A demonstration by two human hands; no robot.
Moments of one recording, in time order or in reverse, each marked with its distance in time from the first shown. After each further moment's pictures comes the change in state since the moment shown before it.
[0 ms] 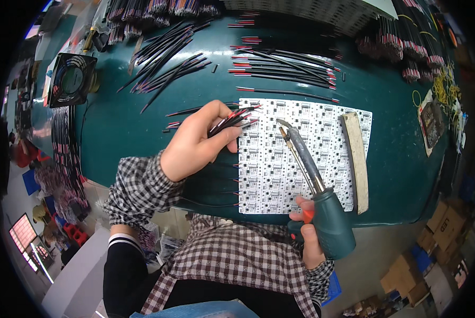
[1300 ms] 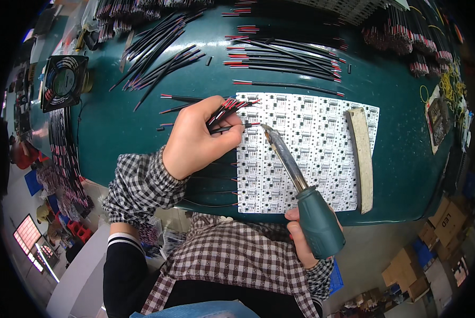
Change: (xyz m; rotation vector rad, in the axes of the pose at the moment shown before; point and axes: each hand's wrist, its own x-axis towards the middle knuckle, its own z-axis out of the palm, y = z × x) left_hand 0.010 -0.007 0.012 0.228 0.132 0.043; right_hand 0.002 0.000 -0.003 -0.165 -0.114 0.084
